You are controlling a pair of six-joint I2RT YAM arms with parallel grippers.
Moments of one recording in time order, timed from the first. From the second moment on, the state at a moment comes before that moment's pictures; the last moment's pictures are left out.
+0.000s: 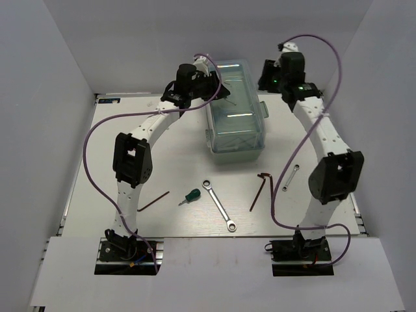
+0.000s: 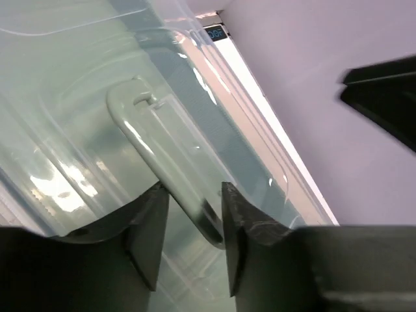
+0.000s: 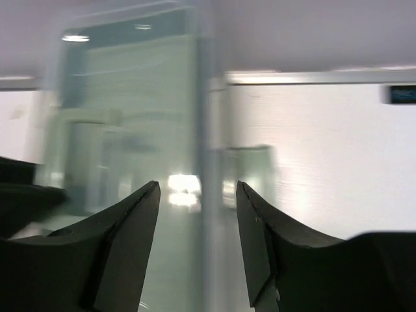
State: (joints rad) left arm -0.45 2.20 2.04 -0.09 0.45 -0.50; right arm 0.27 1.88 1.91 -0.45 -0.01 0.26
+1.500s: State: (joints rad) left arm -0.45 2.26 2.10 -0.11 0.44 -0.67; right arm -0.11 2.37 1.87 -0.18 -0.99 0.51
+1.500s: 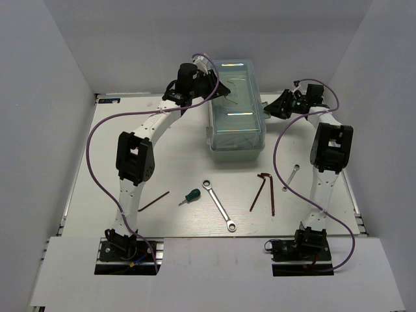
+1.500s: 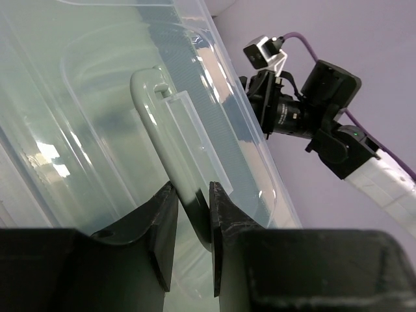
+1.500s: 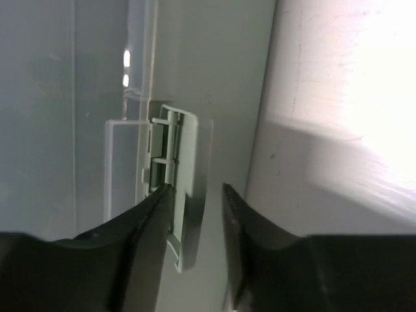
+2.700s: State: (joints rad) left arm -0.25 1.83 1.83 -0.42 0.11 -0.48; right arm -0.10 2.34 1.85 -0.24 -0.90 0.50
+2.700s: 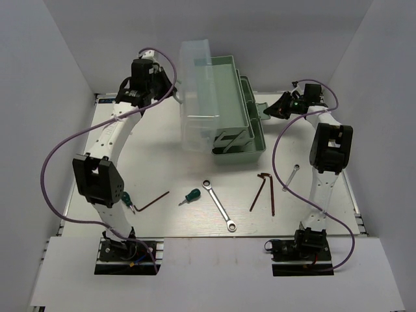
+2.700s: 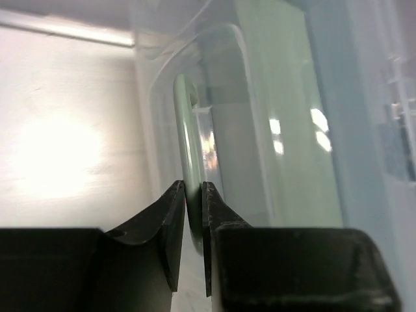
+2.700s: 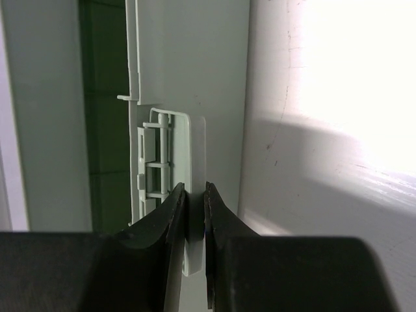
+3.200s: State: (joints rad) left arm -0.18 1.71 1.58 -0.49 -0.13 -0.33; right arm -0.10 2.29 1.78 -0.24 -0.88 0.48
